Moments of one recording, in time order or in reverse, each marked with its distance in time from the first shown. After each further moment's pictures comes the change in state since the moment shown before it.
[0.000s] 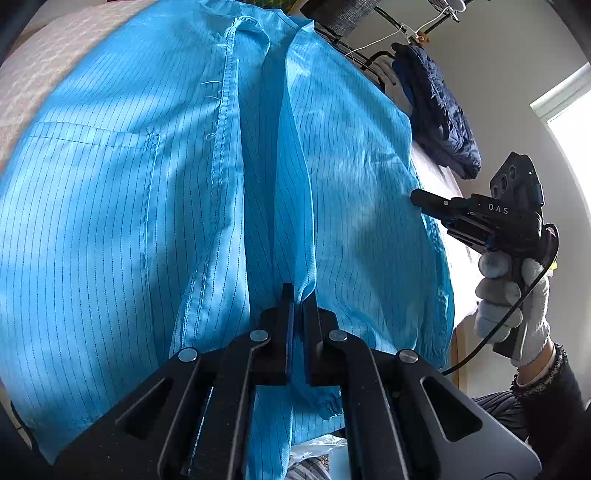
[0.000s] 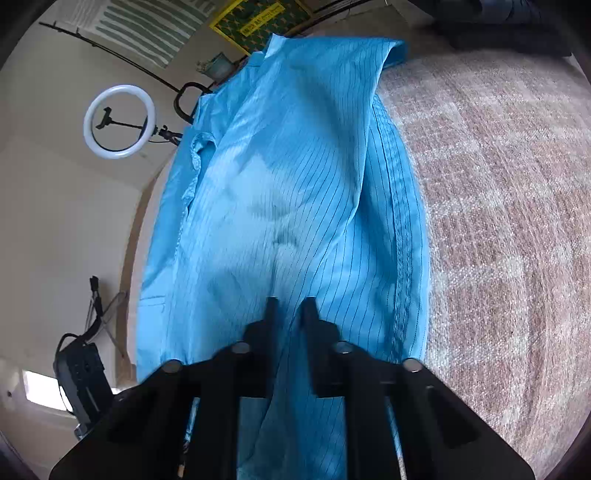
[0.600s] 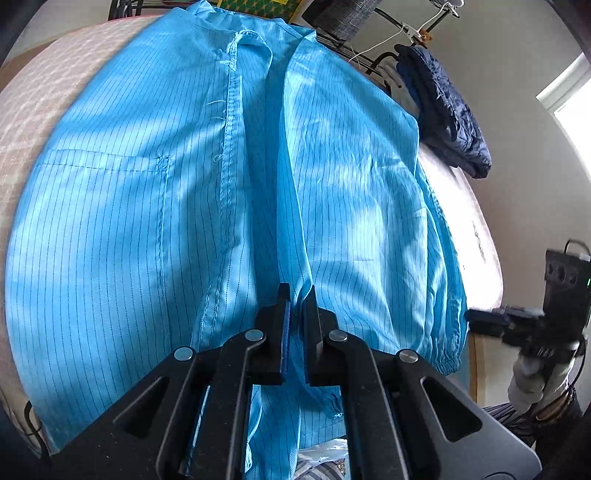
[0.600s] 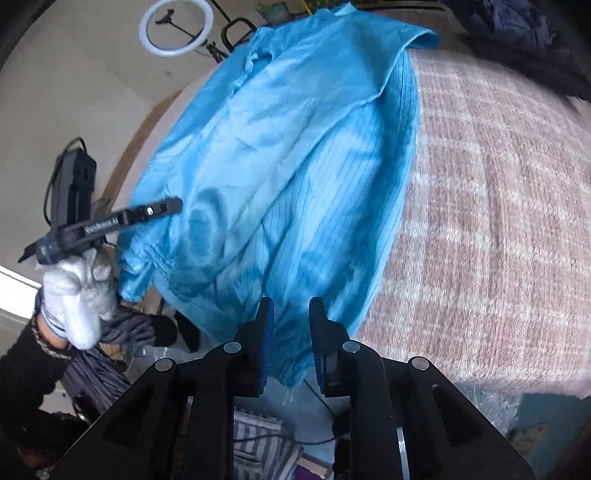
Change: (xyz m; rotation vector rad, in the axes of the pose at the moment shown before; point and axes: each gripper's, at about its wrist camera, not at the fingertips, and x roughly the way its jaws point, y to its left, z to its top) left arm -0.005 -0.008 0.002 0.034 -0.030 0.080; right arm -0.066 0.005 -0.114 -0.299 0.130 -0.075
